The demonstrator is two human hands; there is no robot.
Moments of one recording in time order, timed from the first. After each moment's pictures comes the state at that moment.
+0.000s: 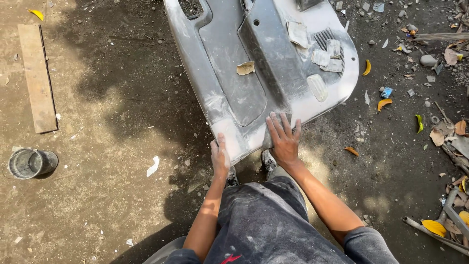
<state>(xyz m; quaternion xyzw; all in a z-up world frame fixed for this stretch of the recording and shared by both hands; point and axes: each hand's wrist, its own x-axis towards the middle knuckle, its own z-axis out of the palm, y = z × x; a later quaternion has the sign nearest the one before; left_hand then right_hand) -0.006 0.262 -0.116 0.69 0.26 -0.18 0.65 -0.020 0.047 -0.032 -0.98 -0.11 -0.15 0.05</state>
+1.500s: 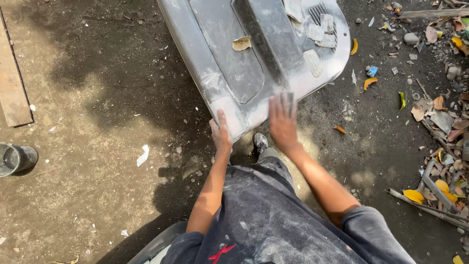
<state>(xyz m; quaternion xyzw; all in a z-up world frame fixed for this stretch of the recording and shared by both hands) -0.001 0.248 -0.126 0.67 0.26 -0.13 0.68 -0.038 0.069 -0.017 -0.93 -0.04 0.04 -0.37</state>
